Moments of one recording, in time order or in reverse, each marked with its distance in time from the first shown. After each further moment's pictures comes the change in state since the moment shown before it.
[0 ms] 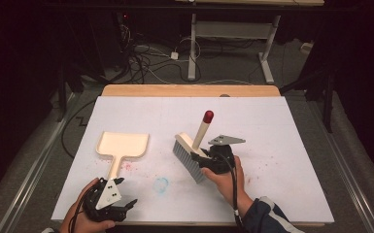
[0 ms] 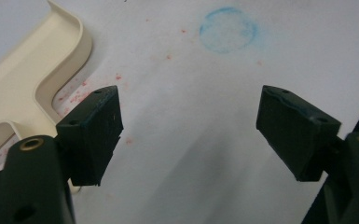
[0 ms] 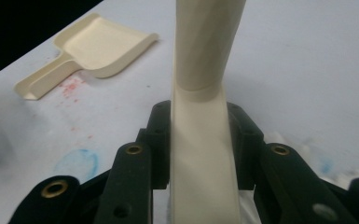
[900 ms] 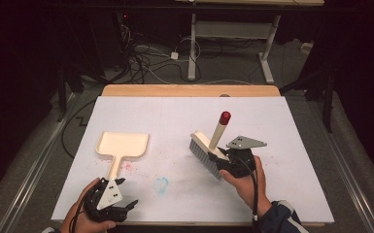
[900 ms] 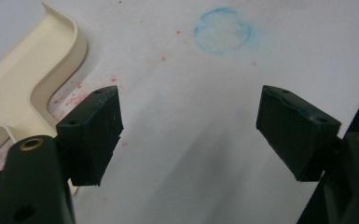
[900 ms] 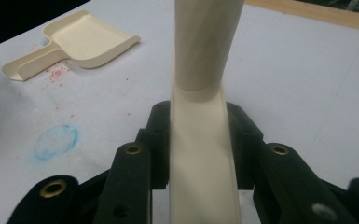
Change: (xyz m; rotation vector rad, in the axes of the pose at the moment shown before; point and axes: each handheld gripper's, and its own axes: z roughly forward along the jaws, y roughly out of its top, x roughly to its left) left arm -0.001 0.002 0.000 0.003 -0.009 0.011; right arm -0.011 0.000 -0.052 -0.026 -0.072 -0.132
